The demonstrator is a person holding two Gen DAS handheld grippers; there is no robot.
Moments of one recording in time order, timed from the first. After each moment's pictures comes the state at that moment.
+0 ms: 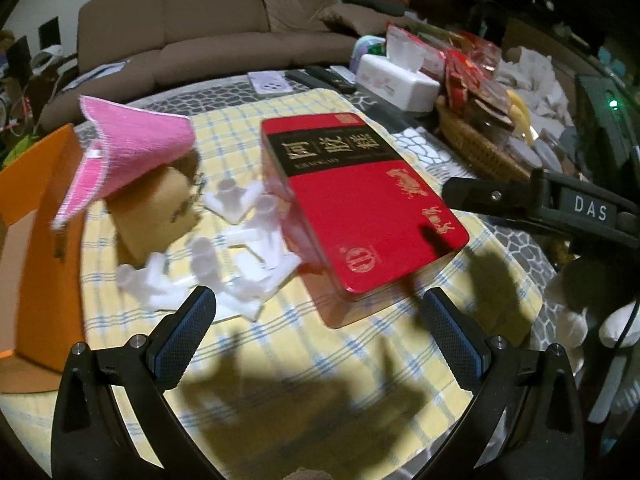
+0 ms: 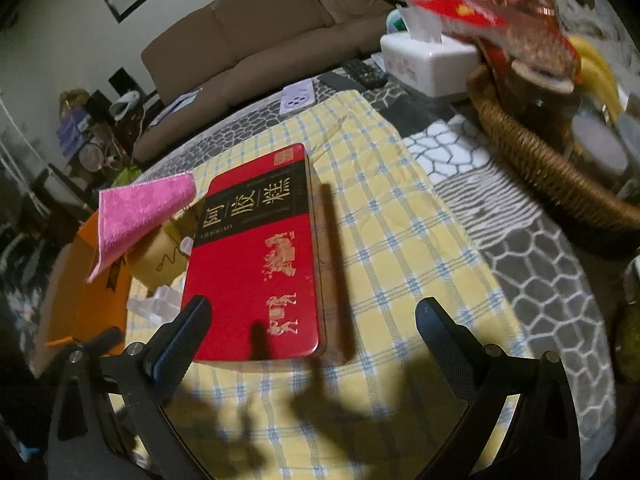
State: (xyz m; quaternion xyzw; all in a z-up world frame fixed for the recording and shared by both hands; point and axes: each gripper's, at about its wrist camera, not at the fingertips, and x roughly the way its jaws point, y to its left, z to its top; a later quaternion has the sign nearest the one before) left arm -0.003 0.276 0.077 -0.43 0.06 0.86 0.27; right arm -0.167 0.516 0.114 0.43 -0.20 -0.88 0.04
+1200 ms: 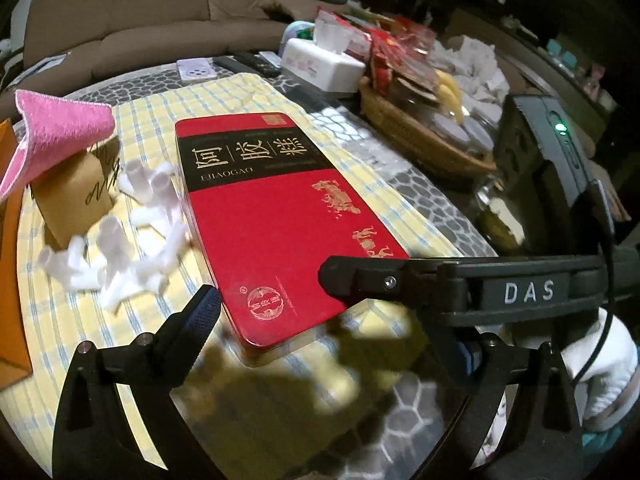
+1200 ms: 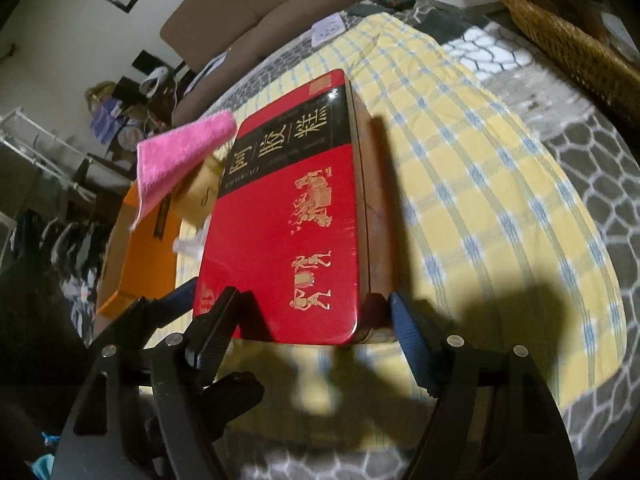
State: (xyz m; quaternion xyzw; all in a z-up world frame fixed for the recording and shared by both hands) left arm 0.043 0.296 0.083 -0.44 0.04 0.81 0.38; right arm -0.128 0.495 0.085 0.50 -0.26 -0.81 0.12
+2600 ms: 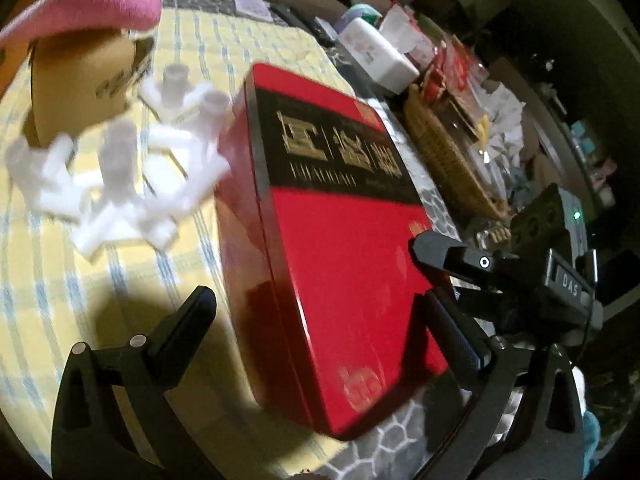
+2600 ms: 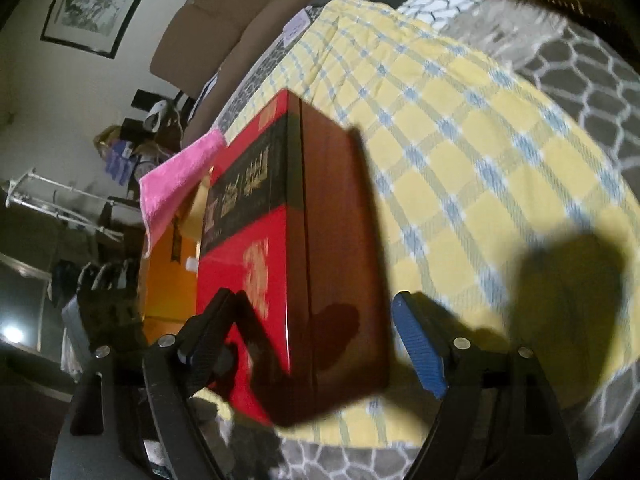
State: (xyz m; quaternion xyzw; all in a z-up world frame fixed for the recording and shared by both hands) left arm -0.010 0.262 0.038 -0.53 -0.12 0.77 0.35; right arm -0.141 0.523 0.060 0.48 -0.37 -0.79 0.12
